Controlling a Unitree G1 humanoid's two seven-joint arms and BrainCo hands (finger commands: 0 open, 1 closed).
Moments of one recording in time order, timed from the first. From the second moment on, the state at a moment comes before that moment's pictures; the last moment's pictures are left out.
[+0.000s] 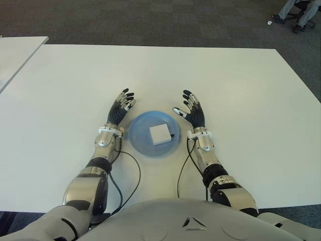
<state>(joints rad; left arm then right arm) -0.31 0.14 0.10 1.10 -0.01 -0.73 -0.16 -0.29 0.06 0.00 0.89 -0.07 -0.72 -0.03</state>
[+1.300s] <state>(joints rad) -0.28 0.10 0.20 1.06 -0.08 -0.76 -0.06 -0.32 0.06 0.00 0.89 -0.04 -0.52 0.10</state>
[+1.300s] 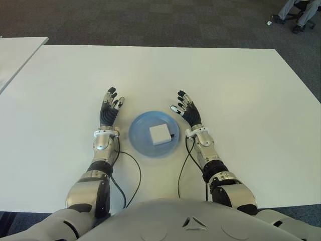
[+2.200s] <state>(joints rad) -0.27 0.10 0.21 1.06 -0.09 -0.76 -0.07 -0.34 0.08 -0.06 0.89 0.04 -0.47 0.12</state>
